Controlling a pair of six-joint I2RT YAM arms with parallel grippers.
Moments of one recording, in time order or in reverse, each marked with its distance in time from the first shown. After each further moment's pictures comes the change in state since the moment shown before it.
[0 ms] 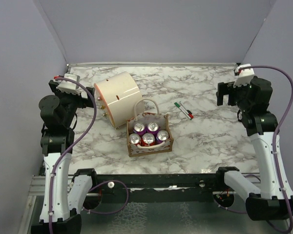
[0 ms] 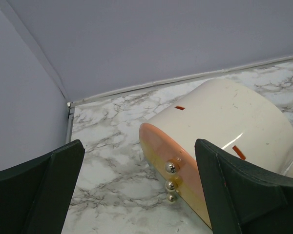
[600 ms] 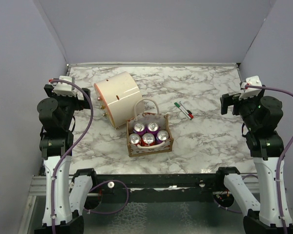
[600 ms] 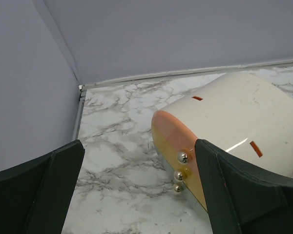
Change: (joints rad) left arm 0.039 -0.035 -0.013 -0.039 -0.057 -0.032; right arm -0.005 -0.241 -0.098 0.034 -0.027 -0.063
